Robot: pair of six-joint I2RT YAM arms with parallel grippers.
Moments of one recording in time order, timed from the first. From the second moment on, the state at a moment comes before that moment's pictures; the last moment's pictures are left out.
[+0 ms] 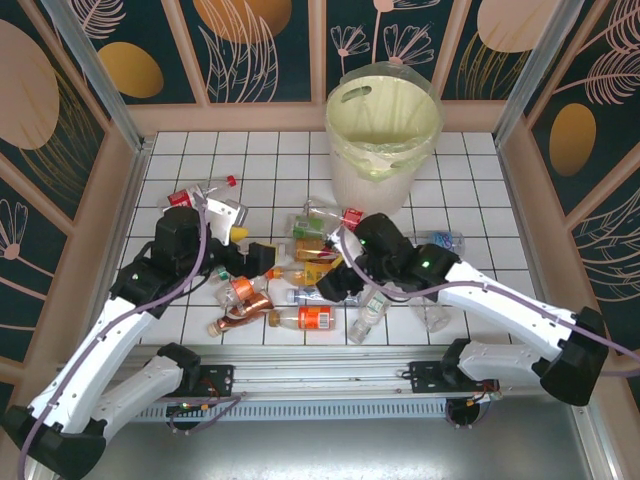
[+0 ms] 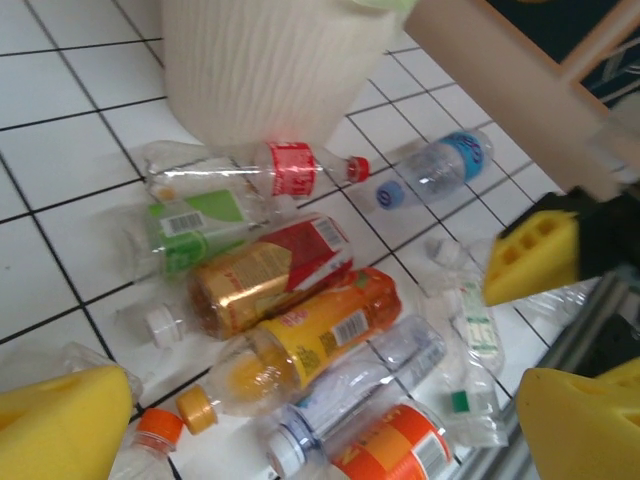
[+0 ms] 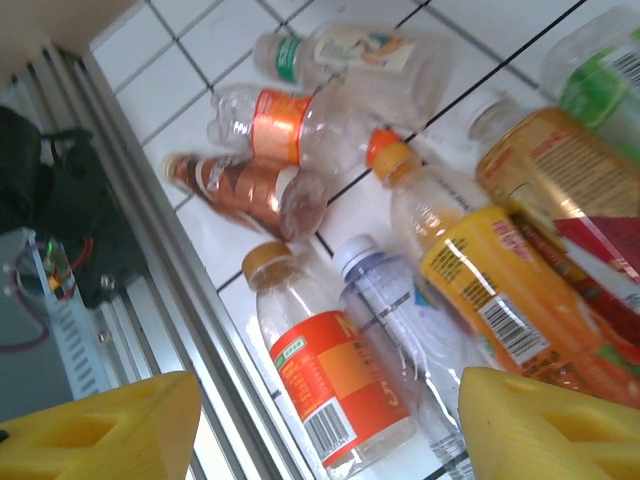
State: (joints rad) left arm -0.46 0.83 0.90 -0.60 0.42 -0.20; right arm 0.95 1.17 0.97 -0.57 -0.28 0.16
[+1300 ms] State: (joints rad) left arm -0.46 0.58 1.01 -0.74 0.34 -0.15; right arm 1.25 1.60 1.03 -0.63 0.00 0.04
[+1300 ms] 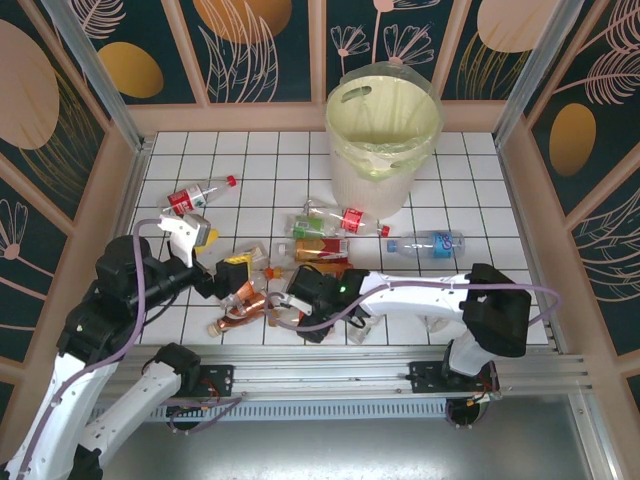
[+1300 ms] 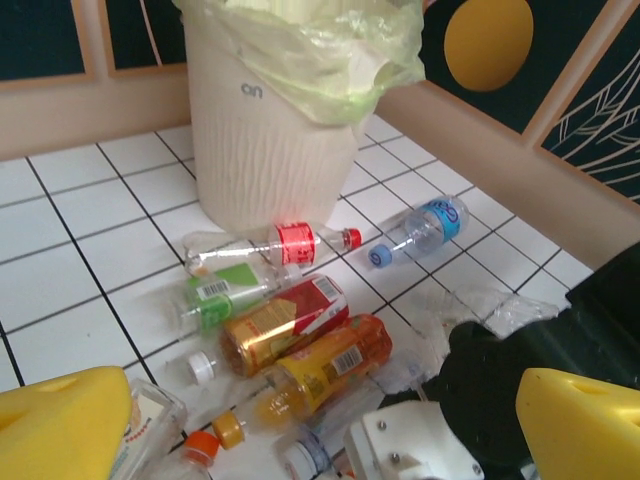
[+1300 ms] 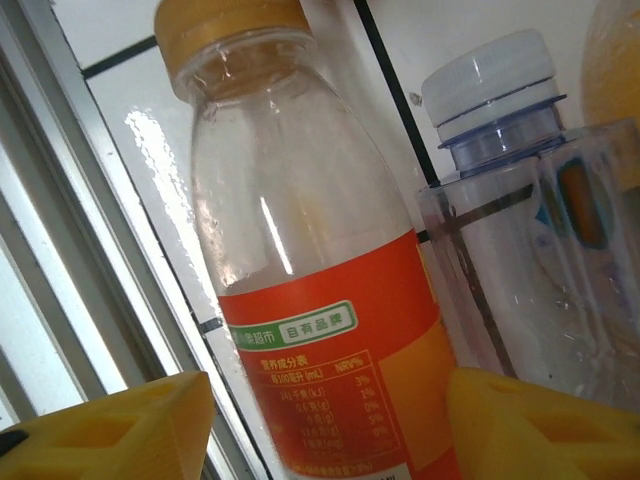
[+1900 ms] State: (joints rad) left arm -0.46 0.63 1.02 -0.69 0.33 -0.15; right arm 1.28 1.70 1.06 -0.64 0.05 0.02
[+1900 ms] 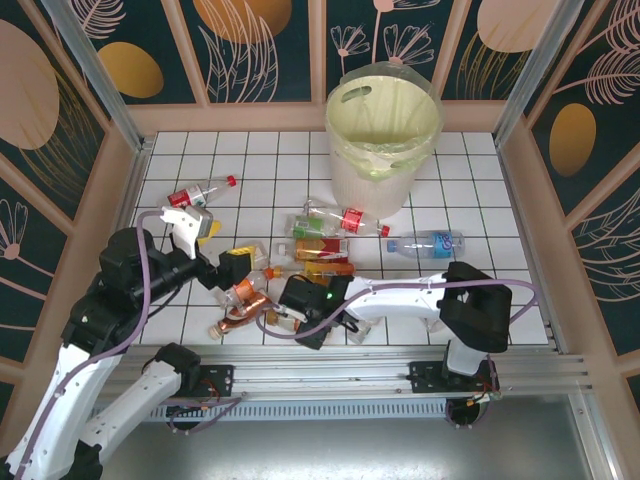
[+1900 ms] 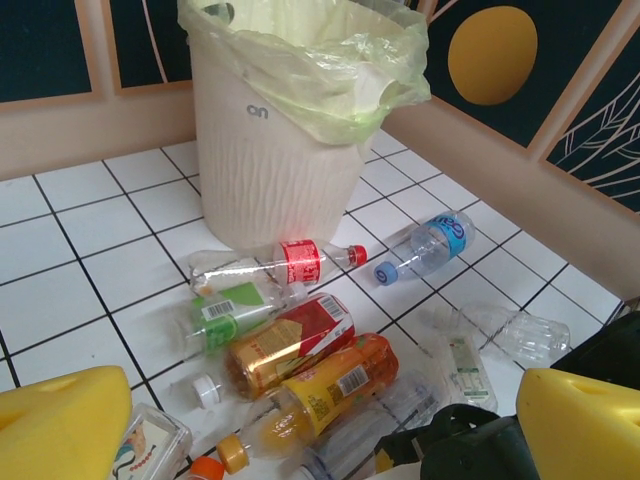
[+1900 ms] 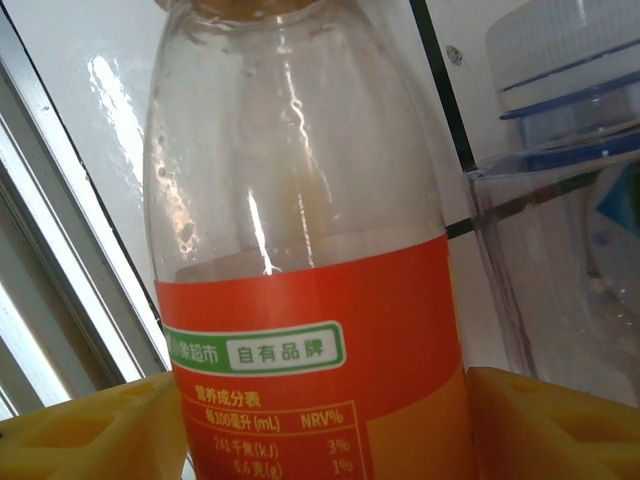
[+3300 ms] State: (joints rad) left arm -0.46 0.66 0.98 -0.51 0.45 -0.18; right arm 1.25 1.52 1.03 -0.60 0.05 0.07
